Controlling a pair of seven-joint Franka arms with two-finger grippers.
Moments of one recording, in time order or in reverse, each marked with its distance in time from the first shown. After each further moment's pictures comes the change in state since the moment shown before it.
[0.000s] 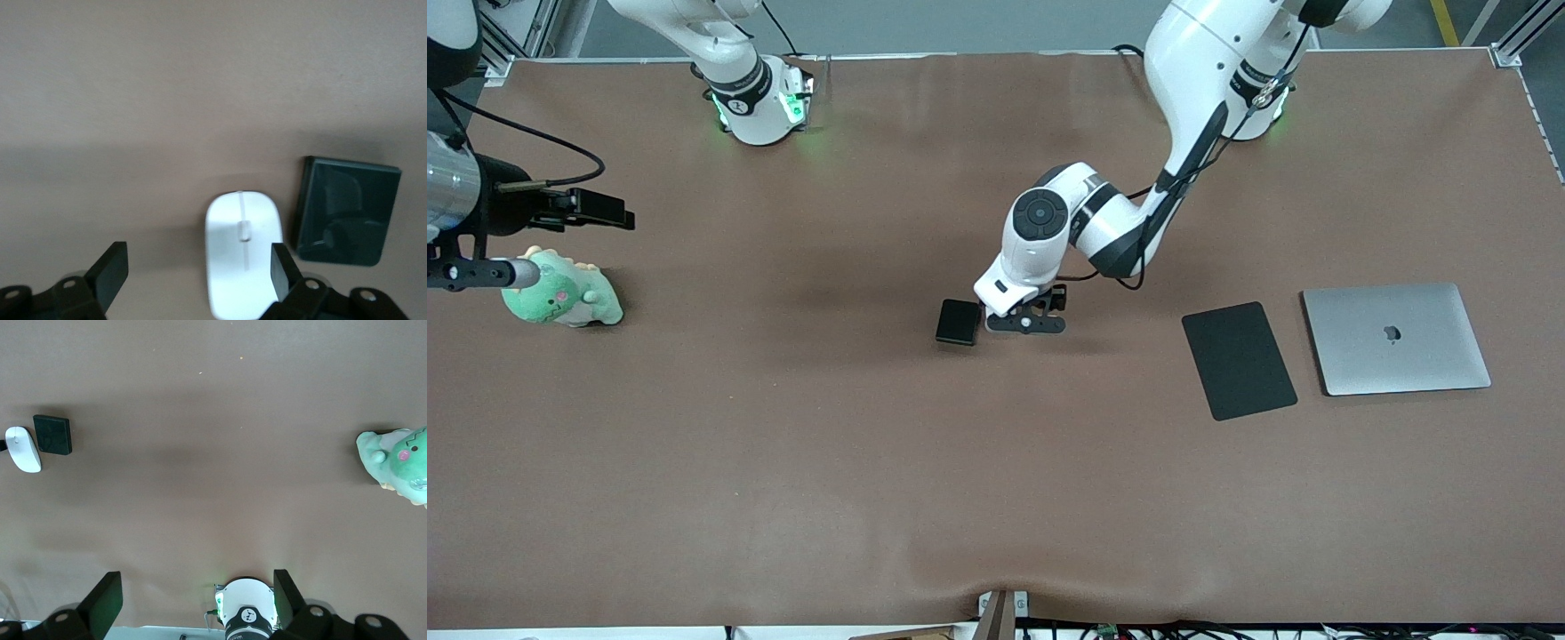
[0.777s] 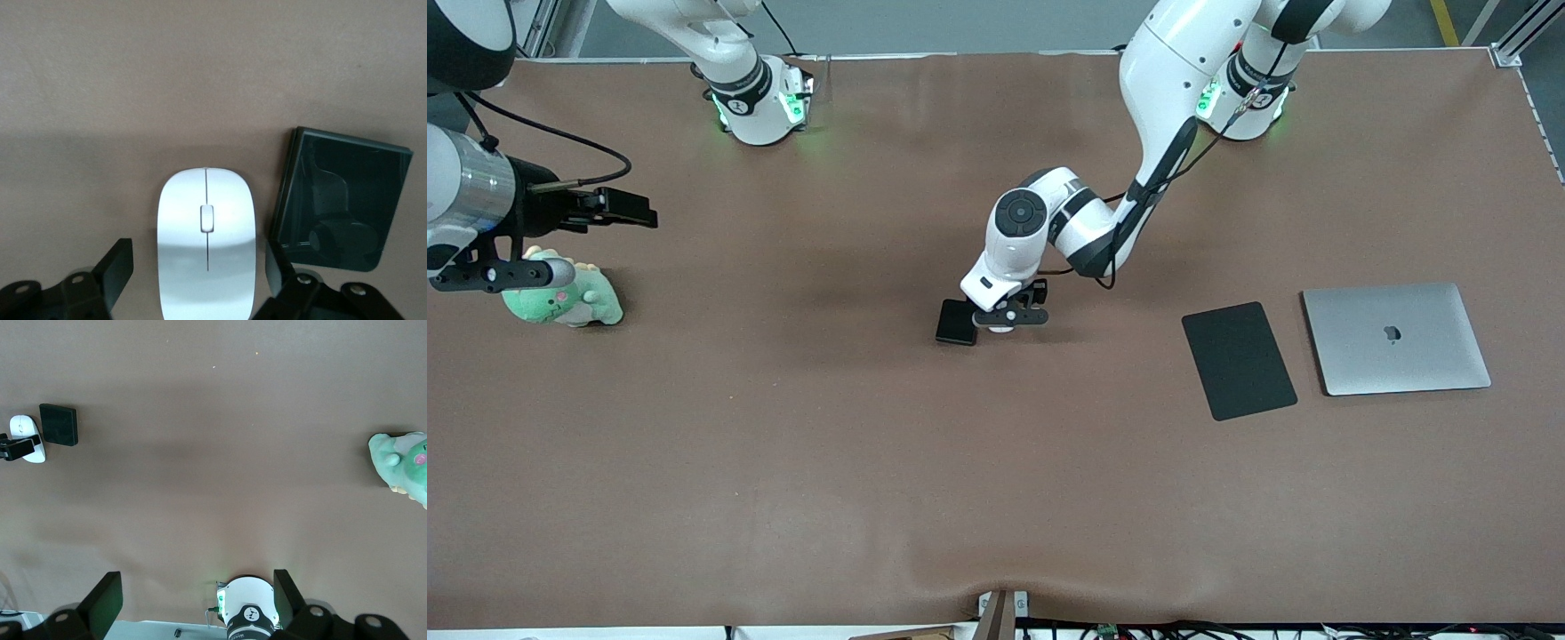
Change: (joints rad) left arm -0.043 0.059 0.000 0.002 0.000 0.058 -0.076; right arm 0.029 0.005 0.000 -0.008 0.008 0.000 0.001
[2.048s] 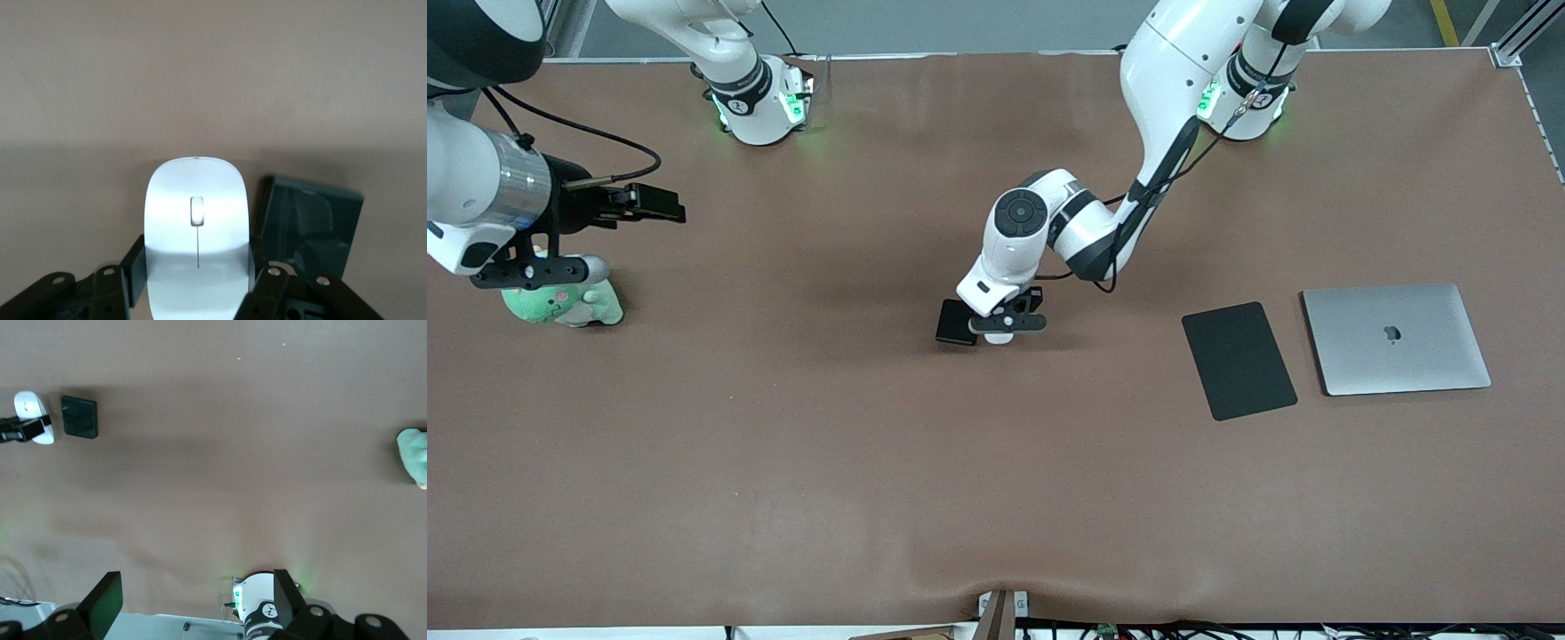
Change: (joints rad) left arm 0.014 -0.015 0.024 0.059 0.000 -0.009 0.001; right arm 0.046 0.000 0.002 -0.007 0.055 0.000 0.051
